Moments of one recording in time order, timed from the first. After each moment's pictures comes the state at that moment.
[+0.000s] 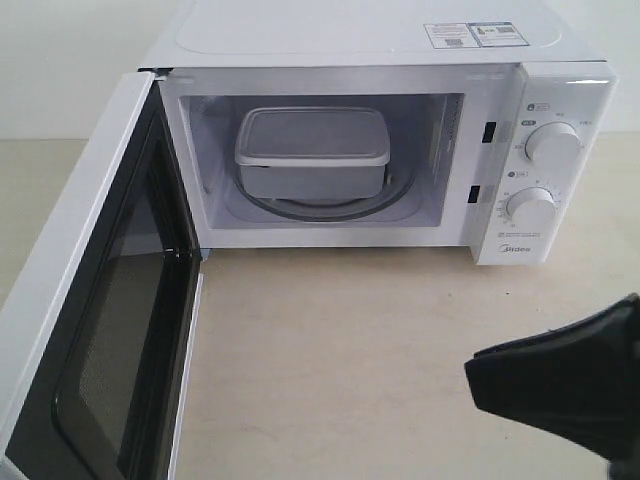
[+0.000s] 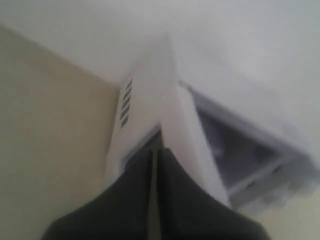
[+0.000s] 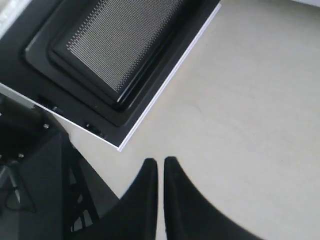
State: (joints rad) left arm -0.03 0.27 -0.59 -0.27 0.70 -0.36; right arm 0.80 0.72 -0.62 0.43 0.66 -0.04
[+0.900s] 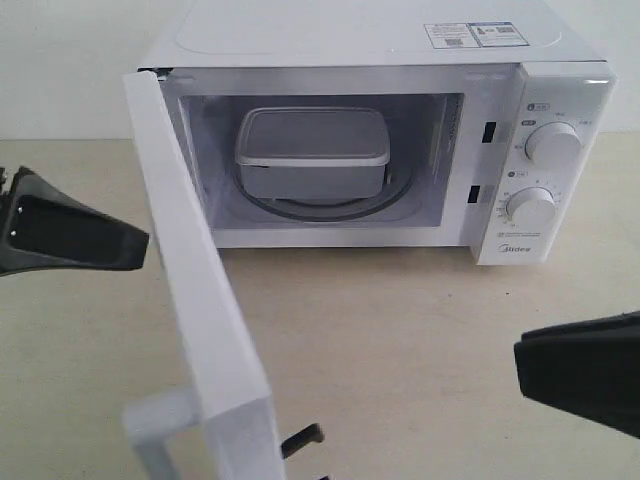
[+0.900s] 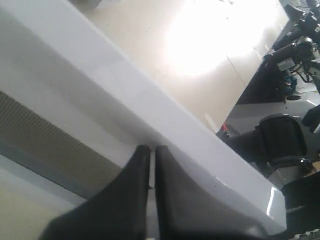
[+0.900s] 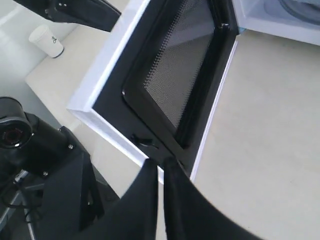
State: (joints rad) left arm -0.08 1.15 -0.75 -1.14 1.15 0.92; right arm 0.80 0.58 -0.62 0.43 0.67 -0.01
